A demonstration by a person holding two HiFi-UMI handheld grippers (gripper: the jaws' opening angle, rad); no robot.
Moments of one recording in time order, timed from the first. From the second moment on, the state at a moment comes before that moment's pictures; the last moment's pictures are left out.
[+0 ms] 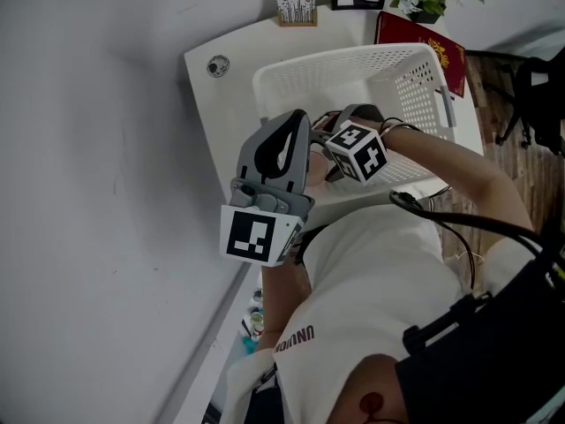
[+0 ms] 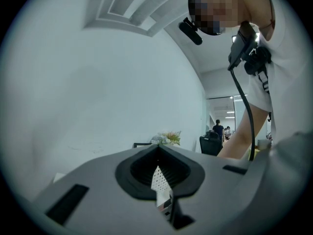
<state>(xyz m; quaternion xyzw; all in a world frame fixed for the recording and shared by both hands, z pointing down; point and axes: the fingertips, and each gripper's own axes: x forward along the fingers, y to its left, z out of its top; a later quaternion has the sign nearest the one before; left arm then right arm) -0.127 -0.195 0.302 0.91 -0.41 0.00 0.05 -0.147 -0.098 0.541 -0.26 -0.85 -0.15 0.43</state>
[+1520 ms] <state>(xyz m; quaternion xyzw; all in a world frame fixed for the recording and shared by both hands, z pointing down) -0.132 -0.198 0.302 0.90 -0.43 0.00 0.04 -0.115 -0.145 0.498 -0.12 -0.89 -0.10 0.42</state>
